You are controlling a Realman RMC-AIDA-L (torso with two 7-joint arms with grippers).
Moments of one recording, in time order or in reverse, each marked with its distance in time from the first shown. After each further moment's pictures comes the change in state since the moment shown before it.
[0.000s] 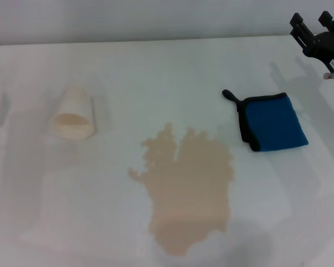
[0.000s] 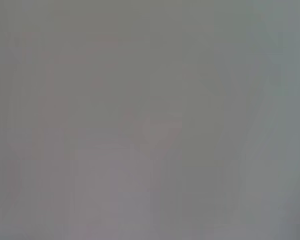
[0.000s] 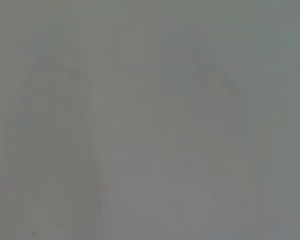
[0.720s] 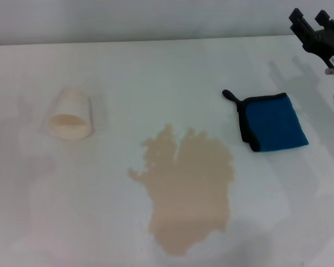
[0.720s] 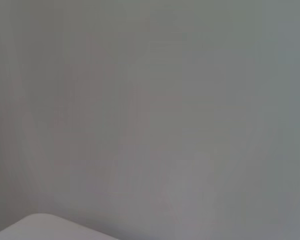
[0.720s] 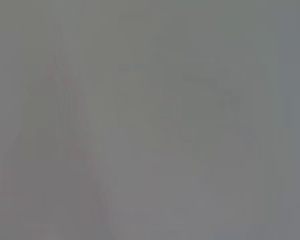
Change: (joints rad) left arm 0.014 -0.006 -0.020 -0.045 -0.182 -0.004 -0.028; right arm 0.002 0.000 -0.001 -0.005 -0.006 -0.010 0.141
